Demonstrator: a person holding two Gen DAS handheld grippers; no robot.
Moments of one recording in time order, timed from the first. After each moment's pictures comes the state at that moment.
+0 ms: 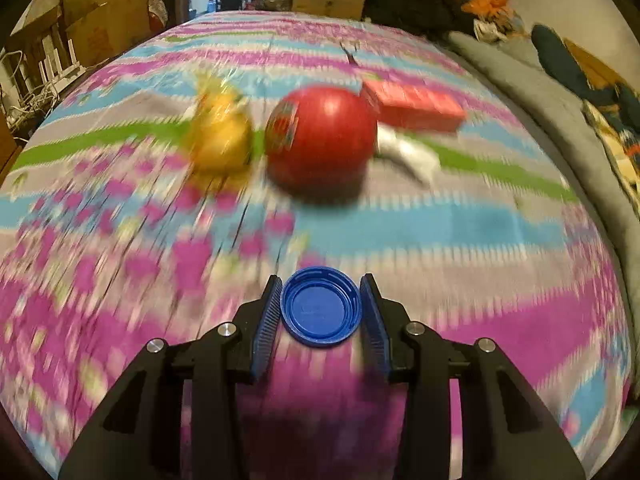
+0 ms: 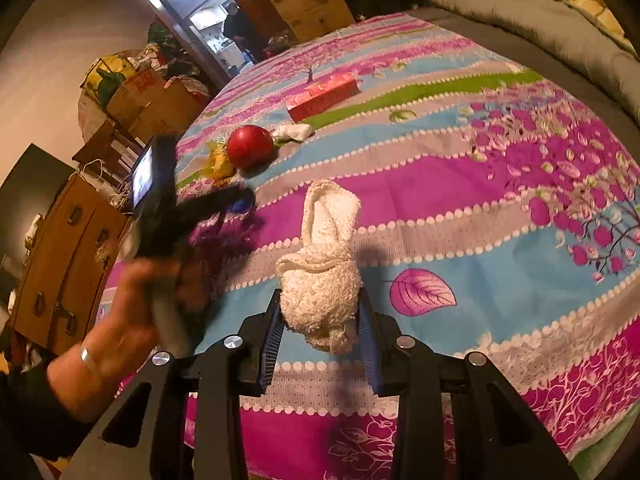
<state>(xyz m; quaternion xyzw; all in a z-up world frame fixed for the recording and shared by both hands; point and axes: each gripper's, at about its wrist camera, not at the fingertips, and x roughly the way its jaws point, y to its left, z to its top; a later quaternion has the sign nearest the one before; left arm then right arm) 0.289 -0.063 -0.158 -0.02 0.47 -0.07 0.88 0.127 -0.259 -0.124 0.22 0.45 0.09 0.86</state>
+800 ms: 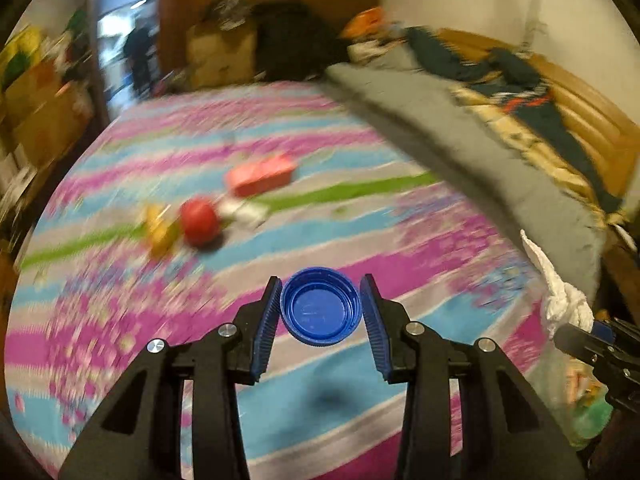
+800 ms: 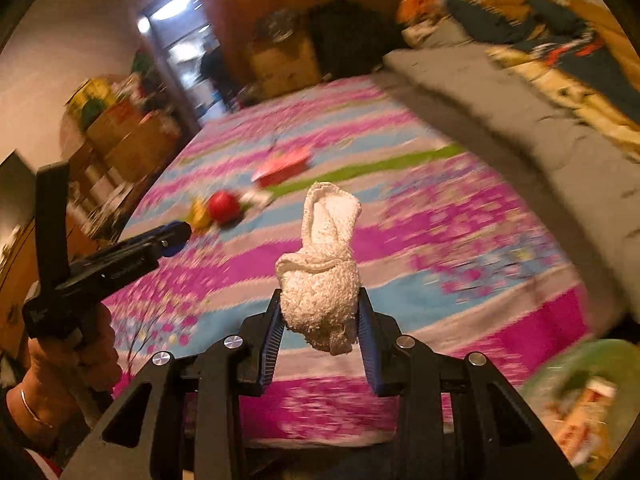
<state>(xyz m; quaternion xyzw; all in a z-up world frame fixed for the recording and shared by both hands) 0.157 -0.144 -0.008 0.05 0.37 -0.24 0.90 0.025 -0.321 -0.011 0.18 0.38 -0.02 0.91</state>
